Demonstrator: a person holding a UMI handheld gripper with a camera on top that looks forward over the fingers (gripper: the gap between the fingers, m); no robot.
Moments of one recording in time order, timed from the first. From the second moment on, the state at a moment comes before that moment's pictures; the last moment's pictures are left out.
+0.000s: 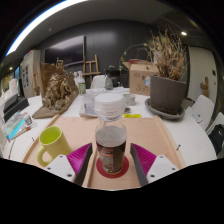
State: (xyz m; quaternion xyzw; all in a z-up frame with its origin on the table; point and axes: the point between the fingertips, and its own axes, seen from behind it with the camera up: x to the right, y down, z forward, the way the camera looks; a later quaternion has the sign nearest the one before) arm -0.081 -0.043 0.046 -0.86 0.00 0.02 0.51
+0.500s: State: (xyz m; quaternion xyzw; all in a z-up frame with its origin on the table) arm -0.143 -0.237 0.183 -0.88 0.02 -0.05 0.48
